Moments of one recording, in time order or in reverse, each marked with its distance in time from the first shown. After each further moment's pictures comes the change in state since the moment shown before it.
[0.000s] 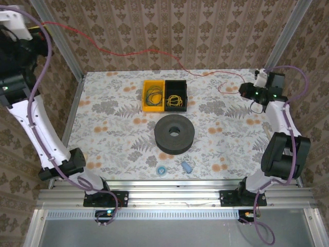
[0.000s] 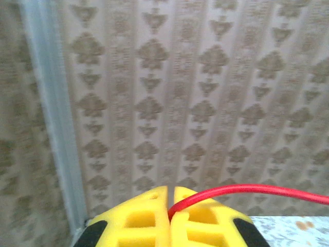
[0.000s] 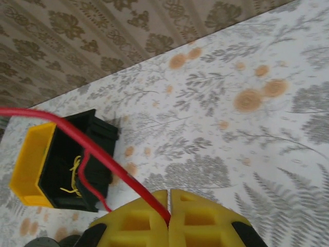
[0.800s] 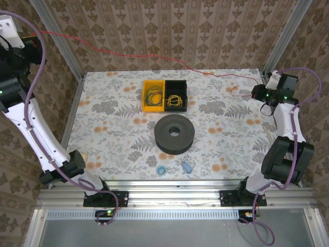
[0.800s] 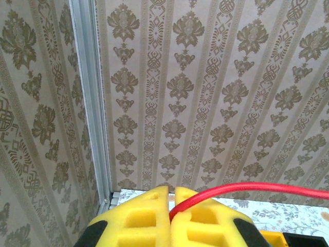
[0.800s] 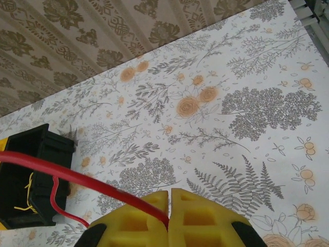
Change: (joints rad) left arm 0.159 -0.026 -0.041 -0.079 0.006 0.042; right arm -0.147 -0.049 0.008 -0.096 0.101 -0.088
